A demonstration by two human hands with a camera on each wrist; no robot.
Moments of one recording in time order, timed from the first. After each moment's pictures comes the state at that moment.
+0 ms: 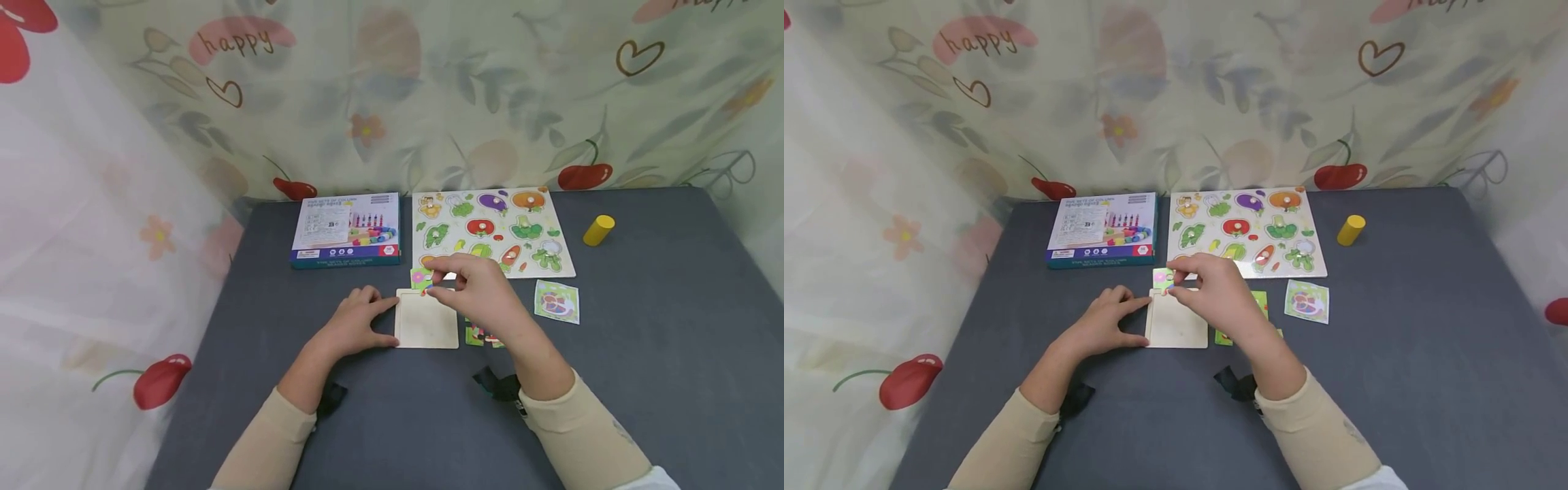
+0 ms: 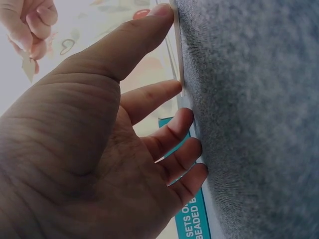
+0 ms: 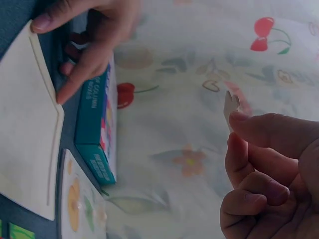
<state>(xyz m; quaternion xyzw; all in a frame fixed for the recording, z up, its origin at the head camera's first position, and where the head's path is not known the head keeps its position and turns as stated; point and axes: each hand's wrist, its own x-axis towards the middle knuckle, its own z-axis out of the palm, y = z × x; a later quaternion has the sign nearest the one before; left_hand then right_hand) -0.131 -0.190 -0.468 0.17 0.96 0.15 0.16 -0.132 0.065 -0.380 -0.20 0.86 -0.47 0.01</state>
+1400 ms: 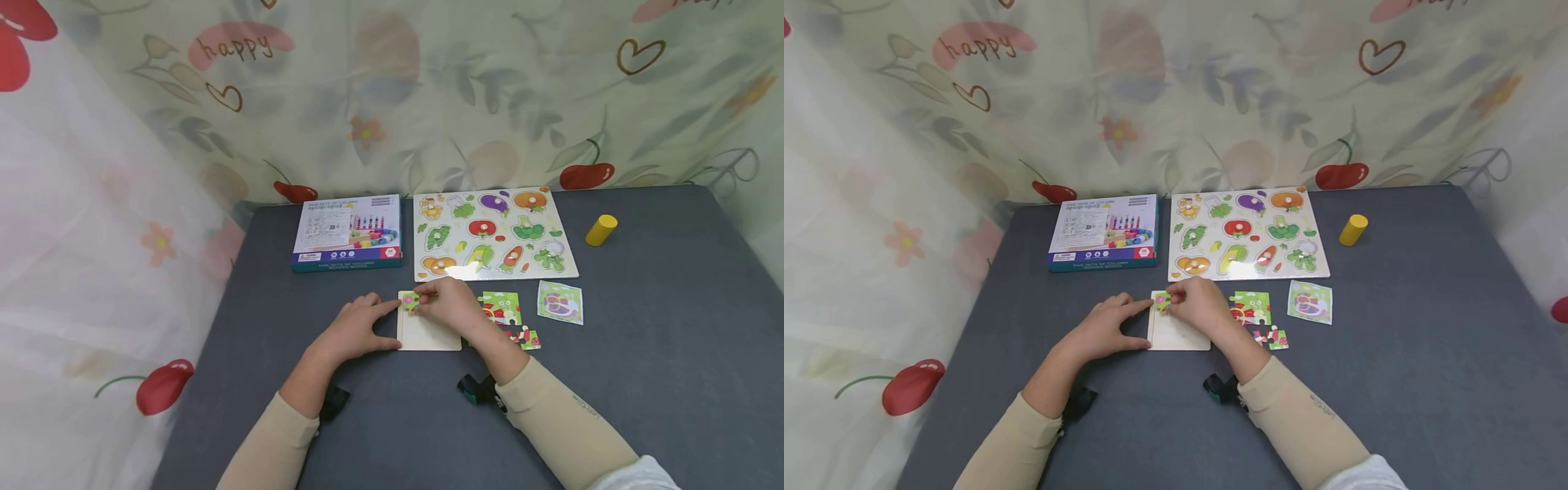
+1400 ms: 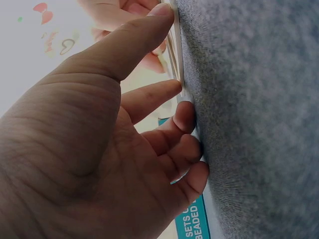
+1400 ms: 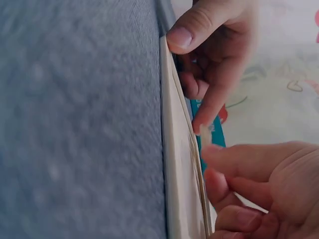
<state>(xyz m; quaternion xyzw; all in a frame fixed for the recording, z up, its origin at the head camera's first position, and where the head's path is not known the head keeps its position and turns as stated) -0.130 -0.191 -0.467 0.18 0.95 0.18 0.16 -0.171 0.028 -0.475 -0.14 0.89 -0.41 0.12</state>
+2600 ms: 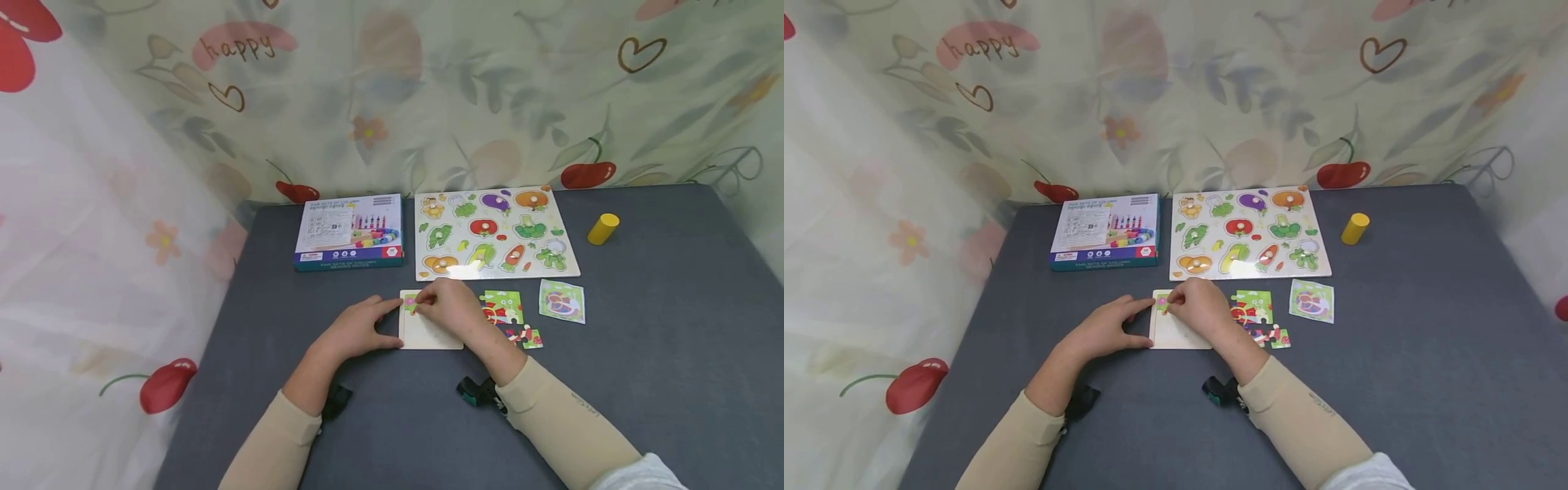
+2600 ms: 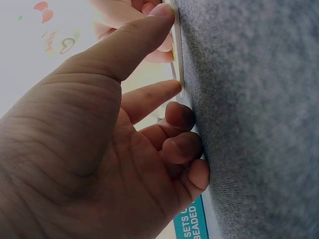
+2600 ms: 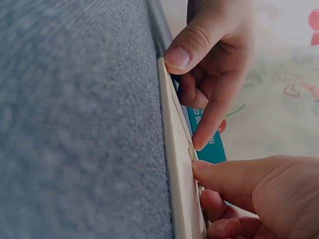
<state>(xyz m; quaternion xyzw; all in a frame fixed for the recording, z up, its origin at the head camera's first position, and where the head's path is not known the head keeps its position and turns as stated) -0.132 -0.192 -0.468 0.17 0.94 0.22 0.18 -0.170 0.026 -0.485 -0.17 0.91 -0.36 0.08</state>
